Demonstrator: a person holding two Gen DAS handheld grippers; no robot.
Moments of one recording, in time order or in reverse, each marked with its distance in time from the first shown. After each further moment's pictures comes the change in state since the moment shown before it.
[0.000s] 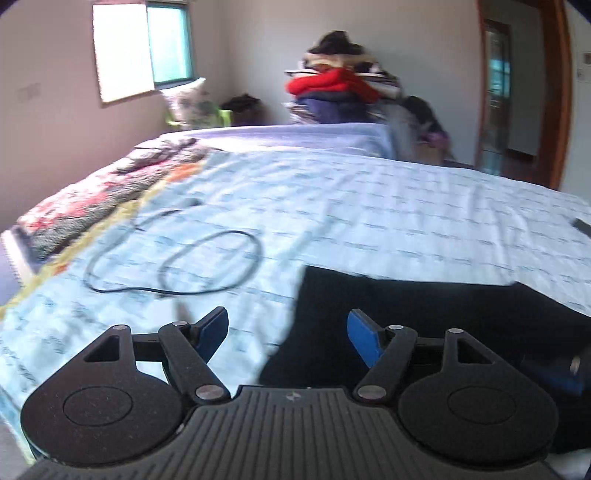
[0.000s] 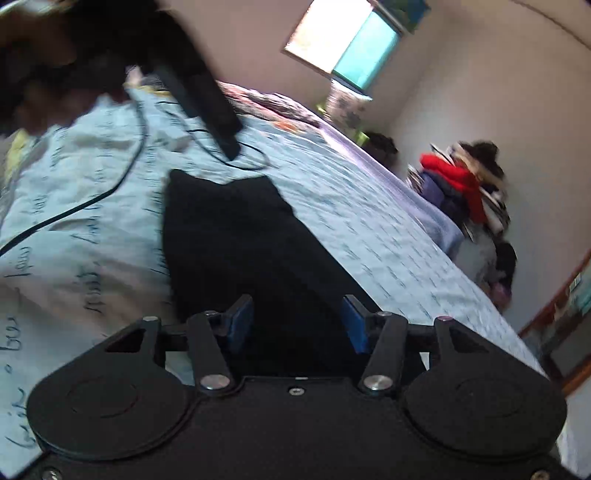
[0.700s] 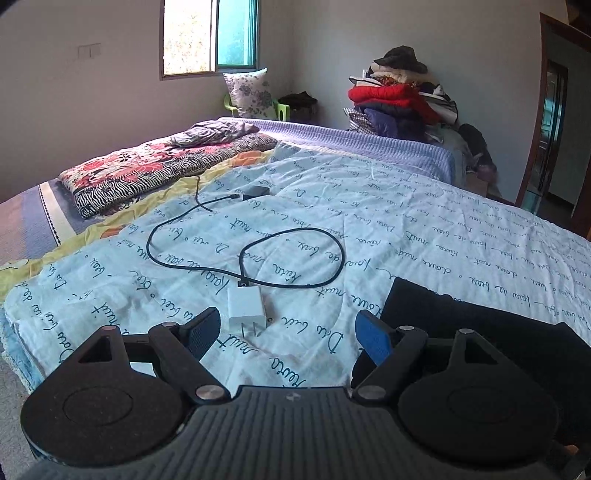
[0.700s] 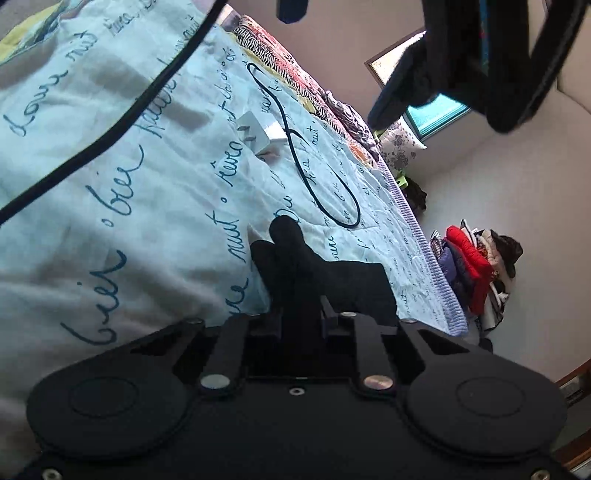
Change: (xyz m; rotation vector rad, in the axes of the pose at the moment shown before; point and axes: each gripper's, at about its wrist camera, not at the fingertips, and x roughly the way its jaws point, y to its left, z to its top) left arm -0.003 0.080 -0.006 -0.186 0.002 0.066; right arm 0.130 0.097 0.078 -0.327 0.034 -0.041
